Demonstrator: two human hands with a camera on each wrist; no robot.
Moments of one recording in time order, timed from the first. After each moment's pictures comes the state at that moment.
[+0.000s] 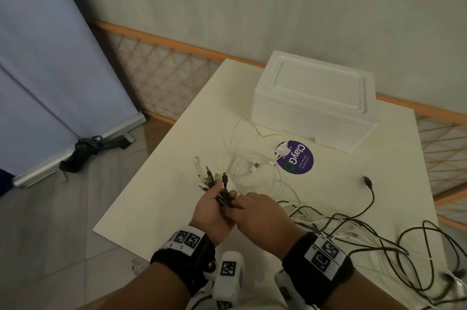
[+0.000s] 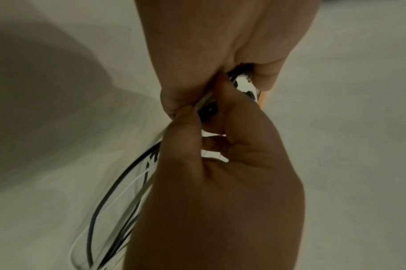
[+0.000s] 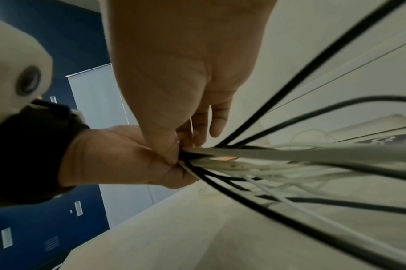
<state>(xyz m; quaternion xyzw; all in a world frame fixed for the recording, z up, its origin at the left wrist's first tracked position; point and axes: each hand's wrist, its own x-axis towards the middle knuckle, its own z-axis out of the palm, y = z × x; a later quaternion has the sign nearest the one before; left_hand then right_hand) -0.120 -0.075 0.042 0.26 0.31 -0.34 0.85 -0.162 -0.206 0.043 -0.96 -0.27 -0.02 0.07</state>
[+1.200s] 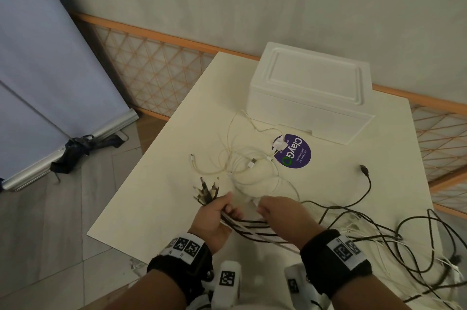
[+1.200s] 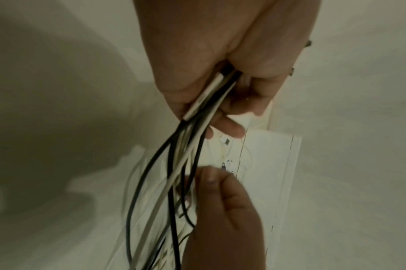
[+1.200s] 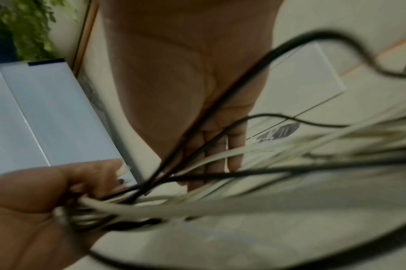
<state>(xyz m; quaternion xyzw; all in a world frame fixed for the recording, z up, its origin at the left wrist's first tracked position) -0.134 -0.075 0.020 0.40 0.31 -0.31 0.80 -0.169 -0.246 0.030 -0.97 -0.01 0.16 0.19</state>
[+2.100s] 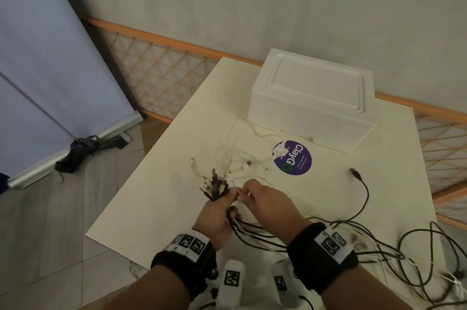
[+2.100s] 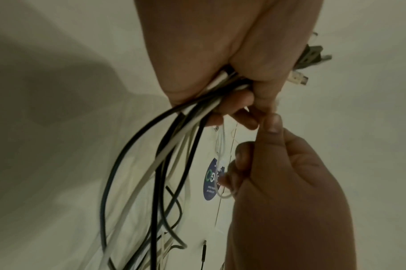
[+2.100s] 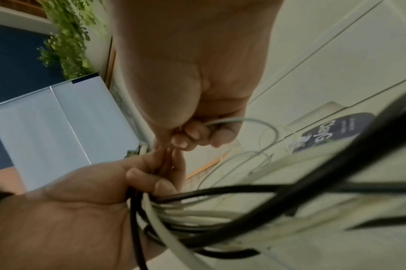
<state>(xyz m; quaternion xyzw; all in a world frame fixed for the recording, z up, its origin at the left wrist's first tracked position) -0.125 -0.088 0.027 0.44 0.22 -0.30 0.82 -0.142 -0.226 0.056 -0.96 -0.03 0.09 0.25</state>
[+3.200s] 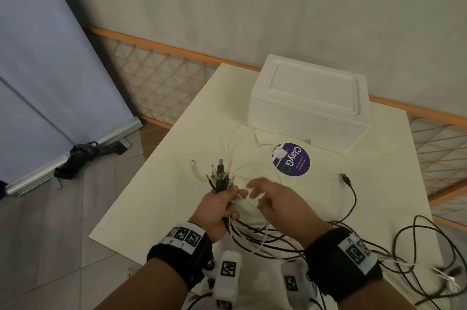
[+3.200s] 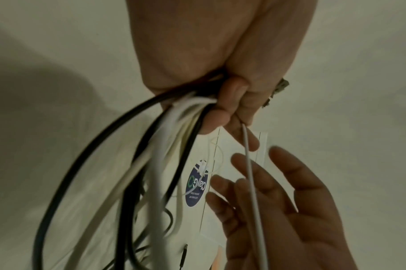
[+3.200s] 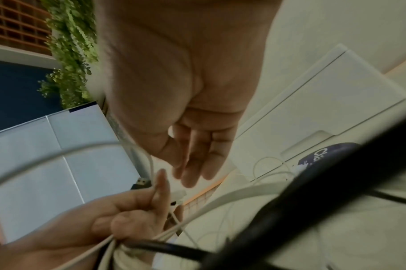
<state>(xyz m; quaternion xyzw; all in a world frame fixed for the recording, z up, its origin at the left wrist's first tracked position) -0.117 -0.083 0.053 0.47 0.20 -0.32 0.80 -0.161 -0.247 0.076 -0.94 -0.08 0.05 0.34</state>
